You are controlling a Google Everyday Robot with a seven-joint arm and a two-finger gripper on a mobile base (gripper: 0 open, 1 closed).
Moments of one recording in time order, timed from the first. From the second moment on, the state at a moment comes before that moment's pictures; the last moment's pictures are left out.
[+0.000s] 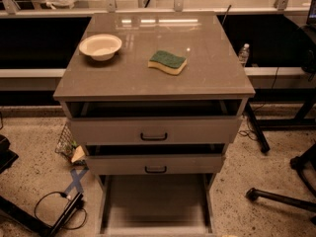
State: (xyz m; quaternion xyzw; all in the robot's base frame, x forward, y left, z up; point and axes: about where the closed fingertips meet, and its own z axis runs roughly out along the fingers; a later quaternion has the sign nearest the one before) arm 0.347 -0.267 0.265 -0.36 0.86 0.13 0.35
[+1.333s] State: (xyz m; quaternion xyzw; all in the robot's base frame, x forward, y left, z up) arm 0.349 -0.226 0.160 -0.37 0.83 0.20 0.36
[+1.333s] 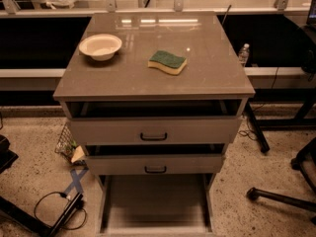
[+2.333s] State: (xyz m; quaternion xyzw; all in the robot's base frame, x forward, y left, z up) arm 0.429 -0.192 0.165 -0.39 0.81 0.21 0.38
